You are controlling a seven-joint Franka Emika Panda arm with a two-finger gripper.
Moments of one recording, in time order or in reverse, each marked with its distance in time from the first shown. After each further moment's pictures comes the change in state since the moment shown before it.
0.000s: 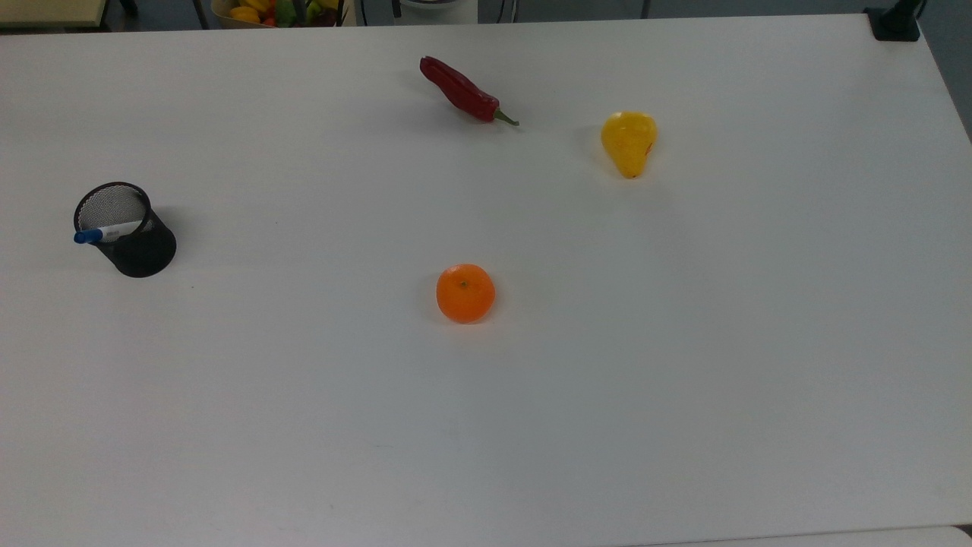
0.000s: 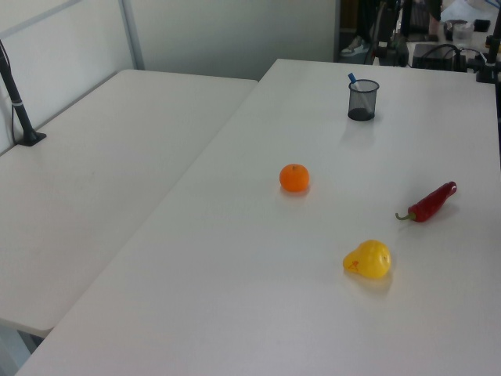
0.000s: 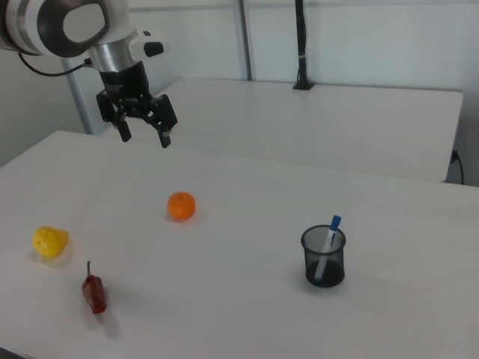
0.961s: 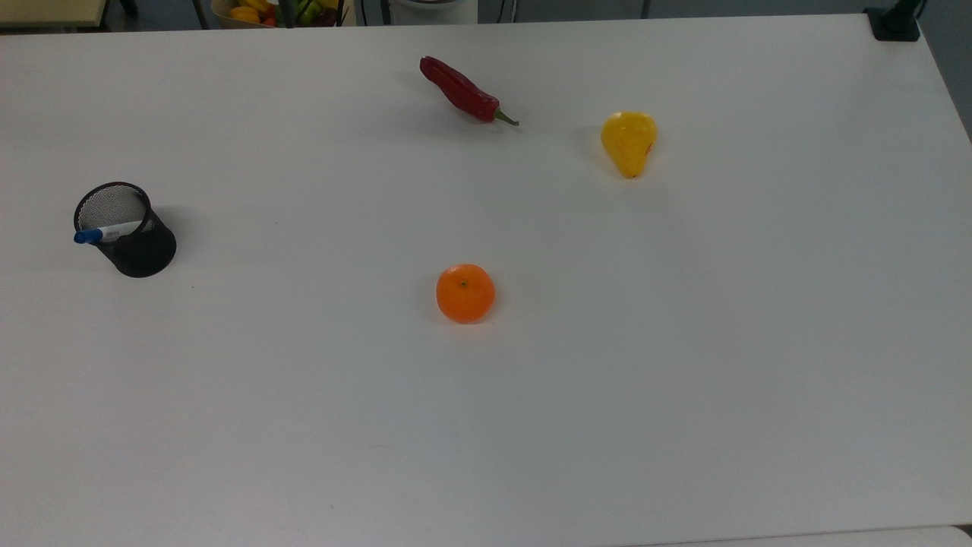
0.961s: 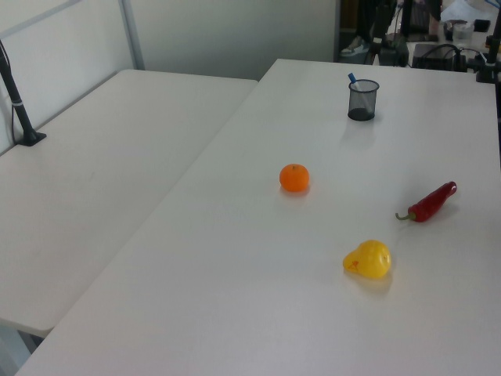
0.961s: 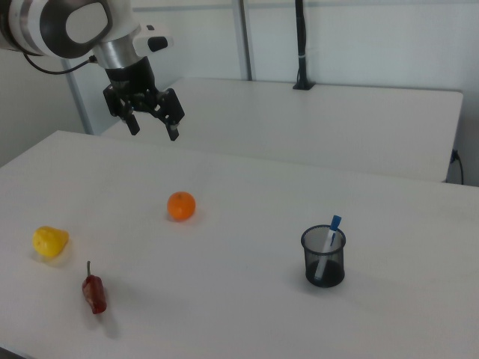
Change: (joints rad) arm 0.000 0.001 -0.014 0.000 0.000 0.075 0.000
